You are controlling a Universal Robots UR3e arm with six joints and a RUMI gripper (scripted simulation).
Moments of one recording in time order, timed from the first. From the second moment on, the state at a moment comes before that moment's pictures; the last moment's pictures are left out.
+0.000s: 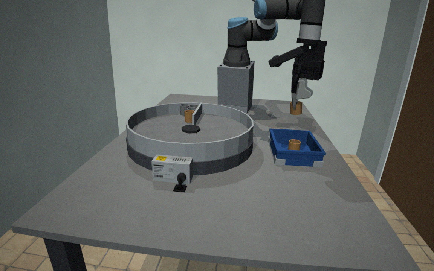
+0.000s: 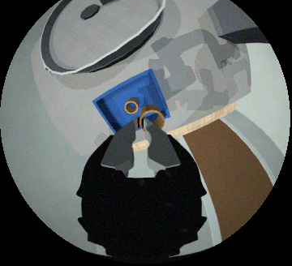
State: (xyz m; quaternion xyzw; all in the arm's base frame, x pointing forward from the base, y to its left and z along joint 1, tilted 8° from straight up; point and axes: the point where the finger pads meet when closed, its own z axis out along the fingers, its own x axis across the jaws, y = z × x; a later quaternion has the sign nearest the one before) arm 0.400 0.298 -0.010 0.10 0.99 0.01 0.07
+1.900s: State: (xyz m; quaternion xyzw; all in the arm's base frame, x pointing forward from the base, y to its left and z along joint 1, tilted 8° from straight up) arm 0.410 0.298 -0.078 0.10 0.99 0.01 0.07
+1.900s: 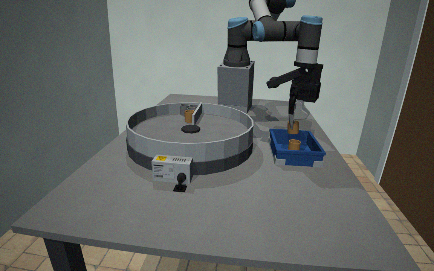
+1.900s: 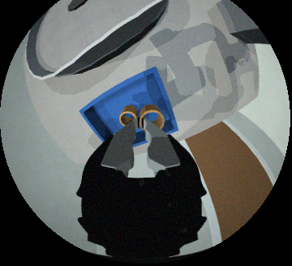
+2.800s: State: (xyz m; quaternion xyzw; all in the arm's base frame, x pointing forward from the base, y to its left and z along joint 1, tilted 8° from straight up) arm 0.410 0.298 -0.081 0.10 0.99 0.01 0.07
